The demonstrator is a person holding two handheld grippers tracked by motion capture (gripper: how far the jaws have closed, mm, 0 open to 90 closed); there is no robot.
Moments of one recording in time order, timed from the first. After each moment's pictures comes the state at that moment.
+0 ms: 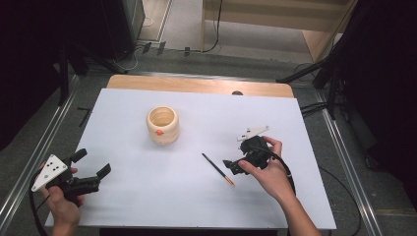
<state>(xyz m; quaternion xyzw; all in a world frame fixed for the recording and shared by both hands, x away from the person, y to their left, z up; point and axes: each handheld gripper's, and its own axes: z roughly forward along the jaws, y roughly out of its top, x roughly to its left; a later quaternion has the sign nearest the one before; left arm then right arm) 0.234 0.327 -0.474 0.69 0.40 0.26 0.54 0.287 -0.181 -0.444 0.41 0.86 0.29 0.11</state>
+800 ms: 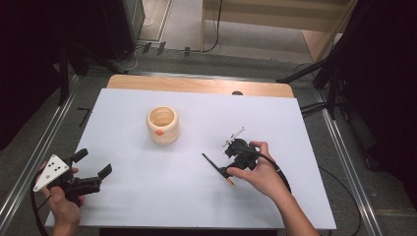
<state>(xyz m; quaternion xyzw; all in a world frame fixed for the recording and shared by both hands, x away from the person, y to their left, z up) 0.234 0.325 -0.474 0.69 0.40 0.26 0.54 0.296 -0.148 -0.463 0.41 0.90 0.16 0.07</state>
